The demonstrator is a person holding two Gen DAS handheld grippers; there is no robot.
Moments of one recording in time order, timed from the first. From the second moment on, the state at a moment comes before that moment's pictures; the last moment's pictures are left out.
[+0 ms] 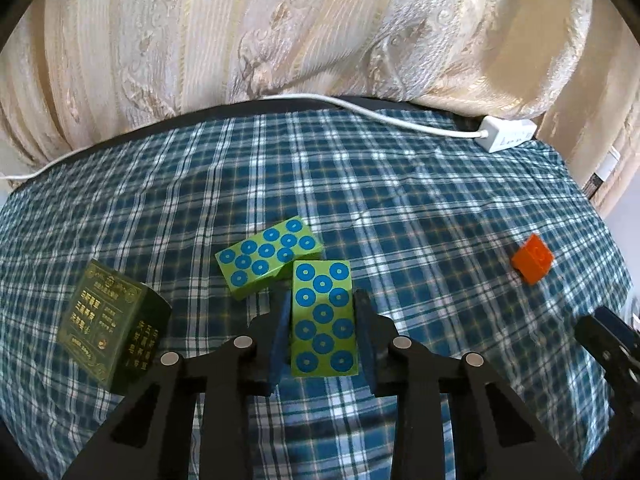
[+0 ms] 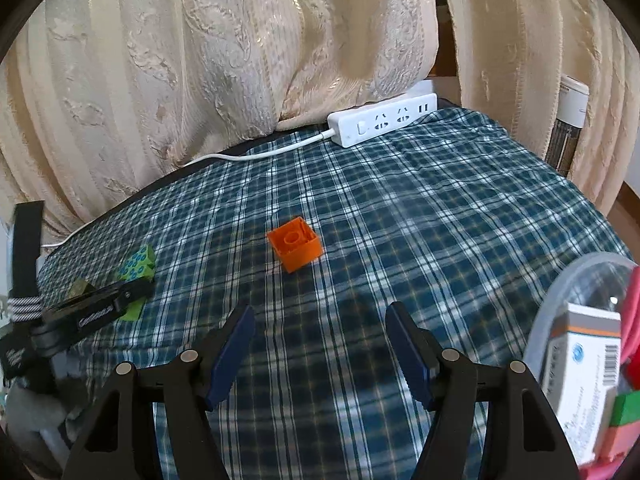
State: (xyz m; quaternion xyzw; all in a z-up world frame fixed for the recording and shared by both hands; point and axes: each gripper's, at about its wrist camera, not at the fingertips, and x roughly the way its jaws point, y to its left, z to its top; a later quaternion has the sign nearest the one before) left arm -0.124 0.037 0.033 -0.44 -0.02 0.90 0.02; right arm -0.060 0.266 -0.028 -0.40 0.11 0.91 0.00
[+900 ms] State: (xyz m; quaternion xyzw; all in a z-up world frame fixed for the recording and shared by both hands) left arm -0.116 0.048 0.046 -0.44 -0.02 0.90 0.04; right arm -0.138 0.247 -0.049 -0.43 0.07 0.90 -0.01
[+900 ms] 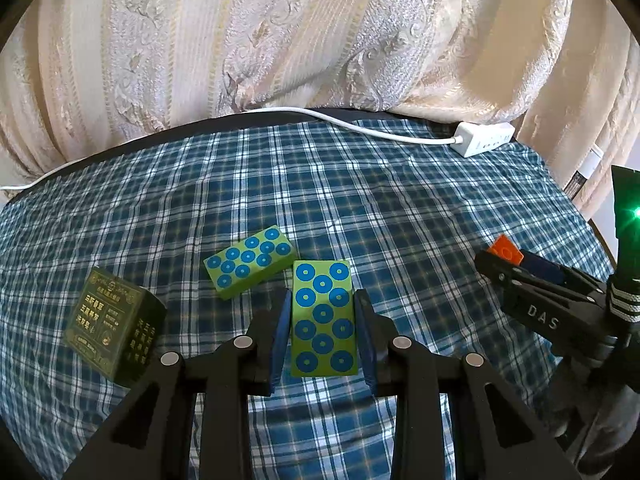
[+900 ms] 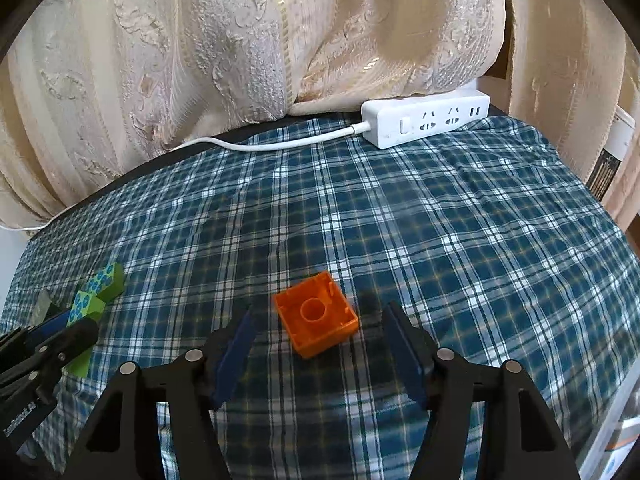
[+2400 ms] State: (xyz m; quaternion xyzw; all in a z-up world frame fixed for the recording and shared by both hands) left arm -0.090 0.085 0.072 -0.42 0.00 0.90 0.11; right arm -0.056 0.247 -0.009 -0.39 0.09 0.92 -0.02
